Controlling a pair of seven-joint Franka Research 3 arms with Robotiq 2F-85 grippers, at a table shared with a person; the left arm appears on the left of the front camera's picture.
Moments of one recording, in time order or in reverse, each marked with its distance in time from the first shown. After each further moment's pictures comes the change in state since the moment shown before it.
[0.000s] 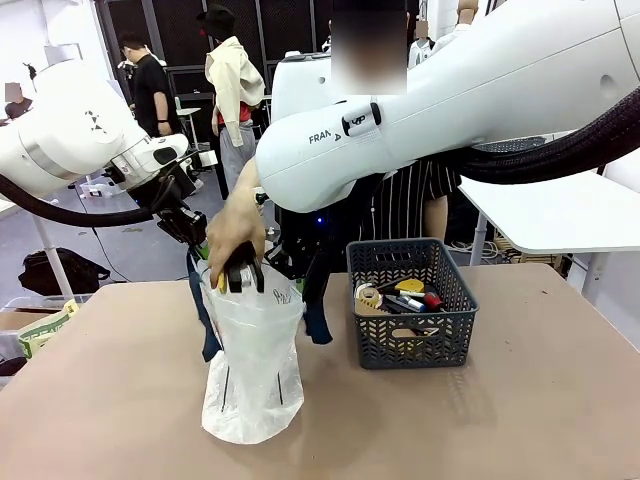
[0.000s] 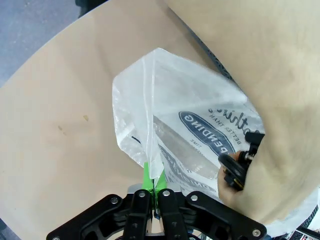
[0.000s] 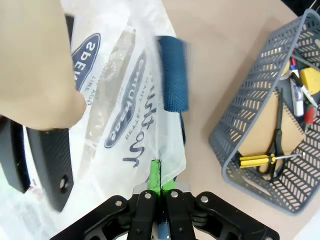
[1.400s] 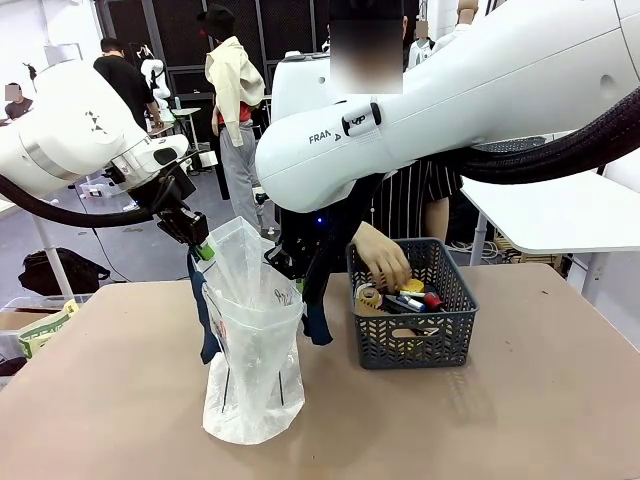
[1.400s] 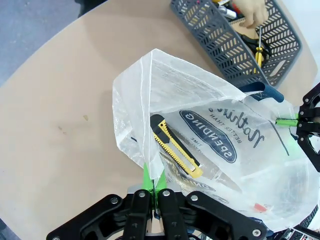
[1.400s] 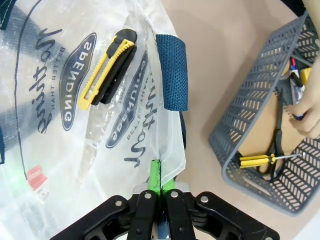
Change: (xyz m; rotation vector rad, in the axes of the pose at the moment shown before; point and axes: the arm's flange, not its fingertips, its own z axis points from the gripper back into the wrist) left arm 0.000 0.000 -0.001 0.000 0.001 0.000; right arm 0.000 0.000 0.000 0.000 0.000 0.000
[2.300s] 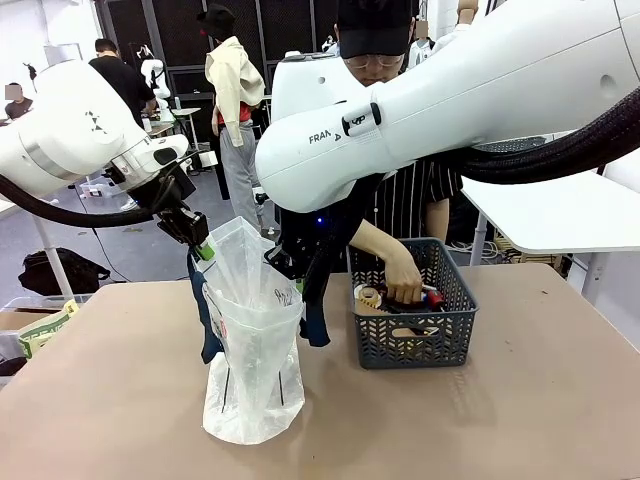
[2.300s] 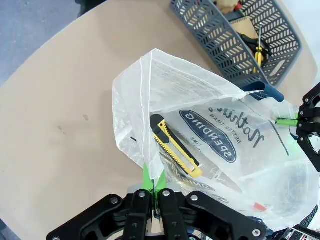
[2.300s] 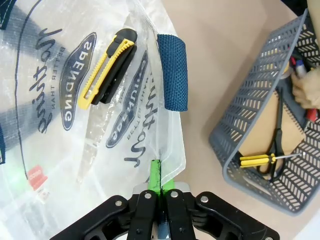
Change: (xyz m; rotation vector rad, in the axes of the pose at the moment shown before) left arm 0.000 0.000 0.000 0.000 0.000 0.000; right arm 0.000 0.000 0.000 0.000 0.000 0.000
